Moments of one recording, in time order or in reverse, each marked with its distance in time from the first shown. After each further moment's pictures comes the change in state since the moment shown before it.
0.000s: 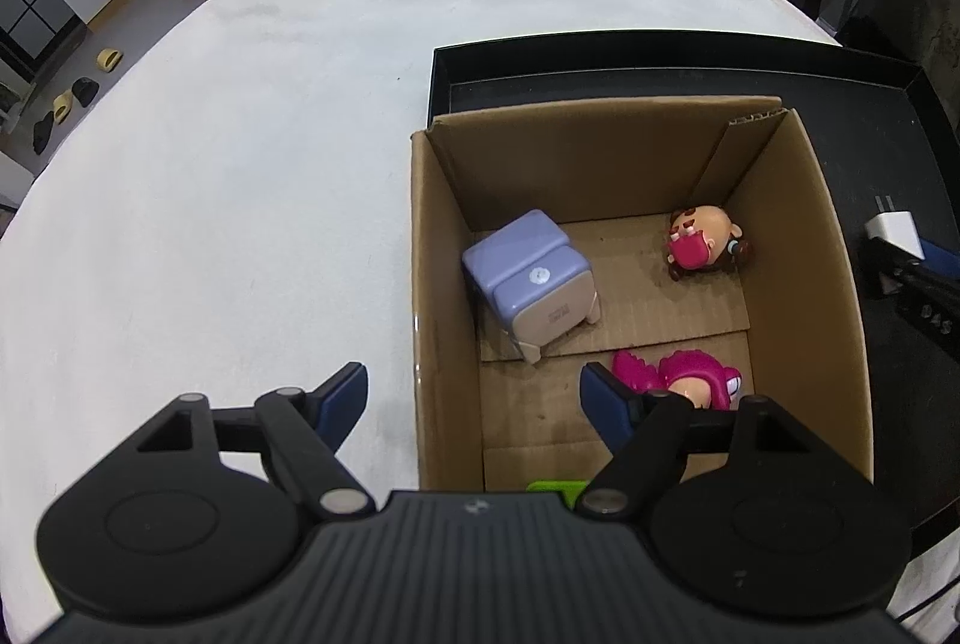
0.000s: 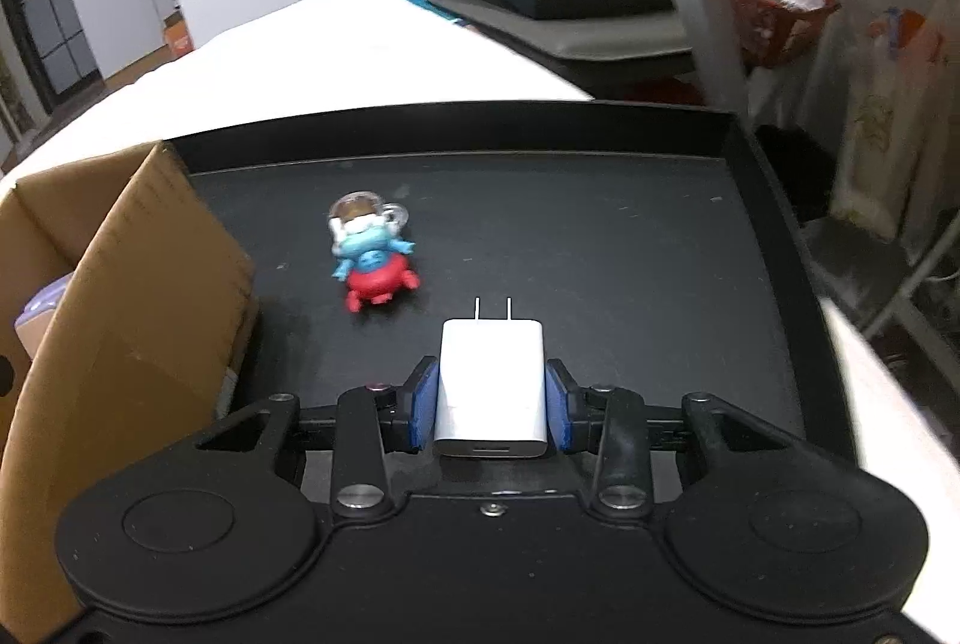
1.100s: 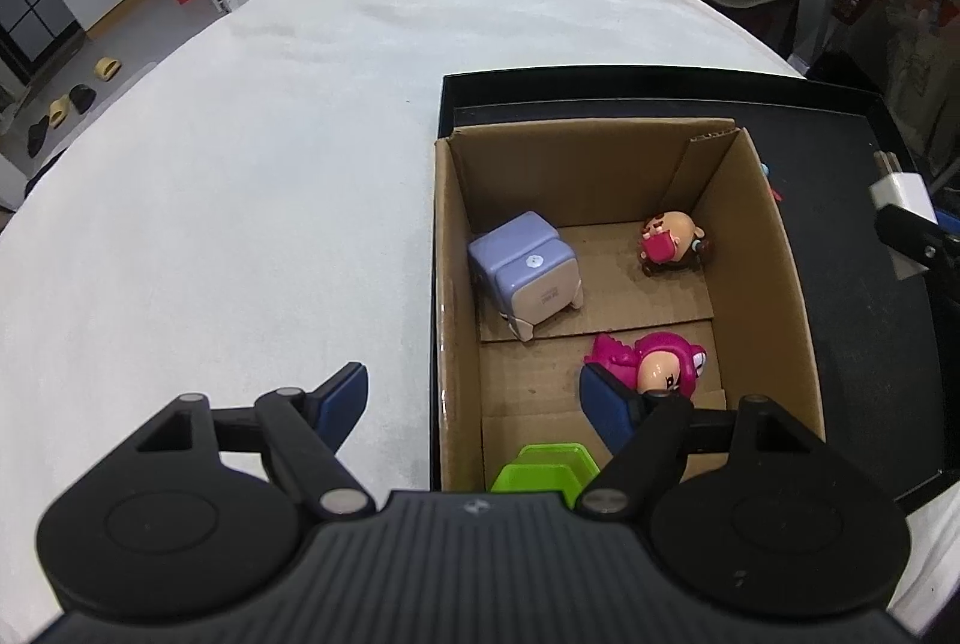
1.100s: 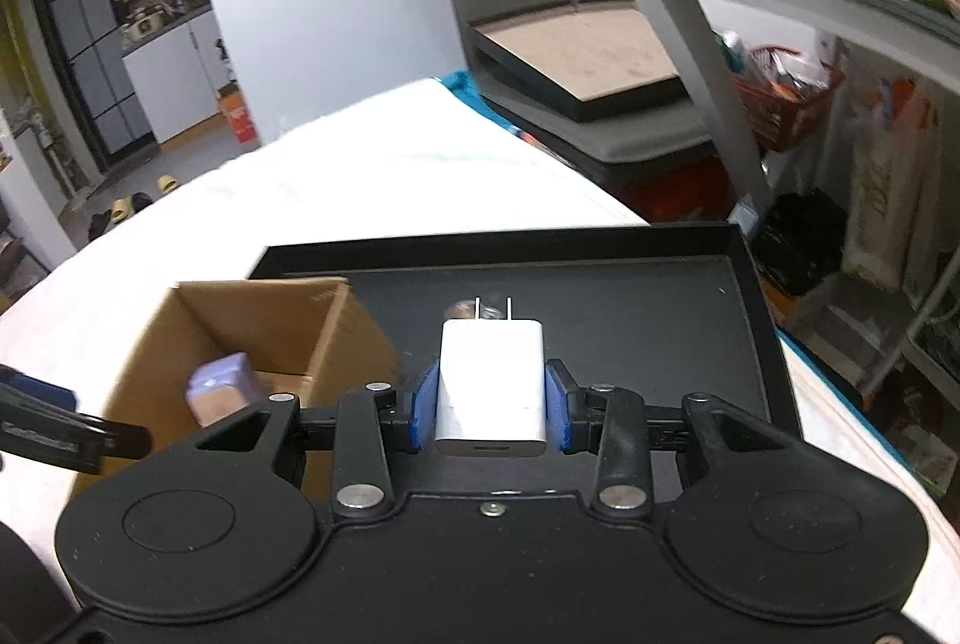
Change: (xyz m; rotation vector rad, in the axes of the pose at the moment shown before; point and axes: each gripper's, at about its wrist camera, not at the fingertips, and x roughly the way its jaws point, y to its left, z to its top) left arm -0.034 0.015 -0.022 -0.022 -0.073 -0.058; right arm -0.085 0.023 0.024 0.012 -0.128 0.138
